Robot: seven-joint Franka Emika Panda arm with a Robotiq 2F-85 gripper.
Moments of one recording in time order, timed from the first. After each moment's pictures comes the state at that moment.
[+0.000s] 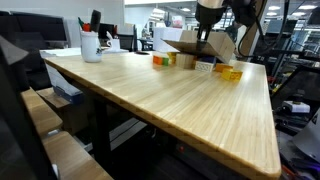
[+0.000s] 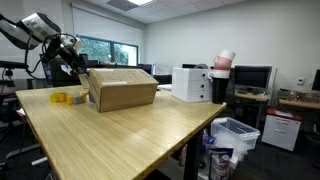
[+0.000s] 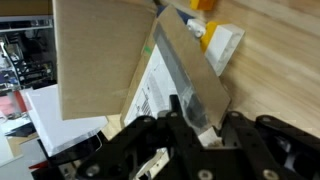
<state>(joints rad) 0.20 -0.20 0.34 -2.31 -0.77 1.87 0.59</state>
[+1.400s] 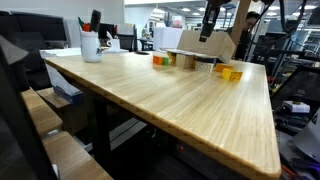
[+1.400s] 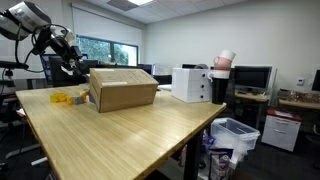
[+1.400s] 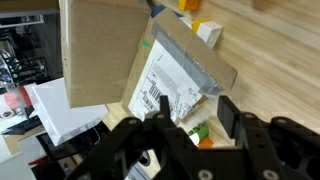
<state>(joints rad) 0.27 -0.27 0.35 -2.28 -0.70 1.82 0.59</state>
